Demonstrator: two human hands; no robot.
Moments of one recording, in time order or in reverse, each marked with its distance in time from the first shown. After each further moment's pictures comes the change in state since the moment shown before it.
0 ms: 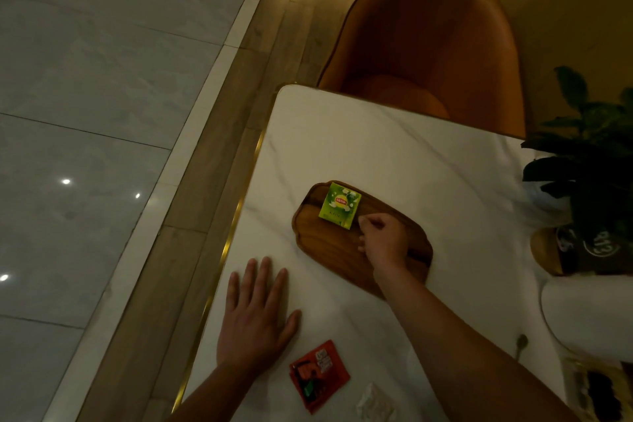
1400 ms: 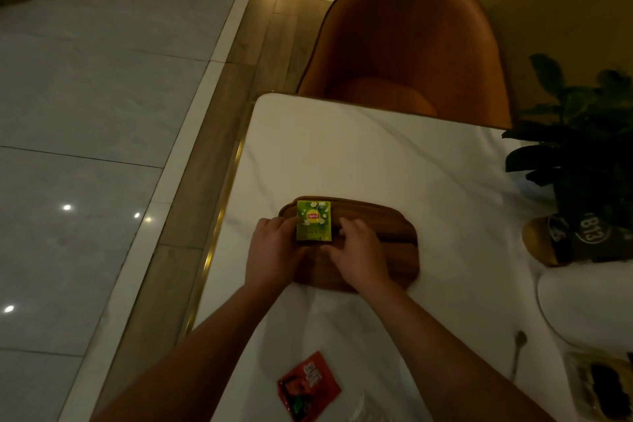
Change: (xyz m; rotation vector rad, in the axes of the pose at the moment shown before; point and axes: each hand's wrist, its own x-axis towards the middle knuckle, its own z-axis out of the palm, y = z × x) left_hand 0.128 0.053 -0.056 -0.350 0.128 -0.054; right_hand -0.009 0.008 -0.007 -0.582 -0.210 -0.488
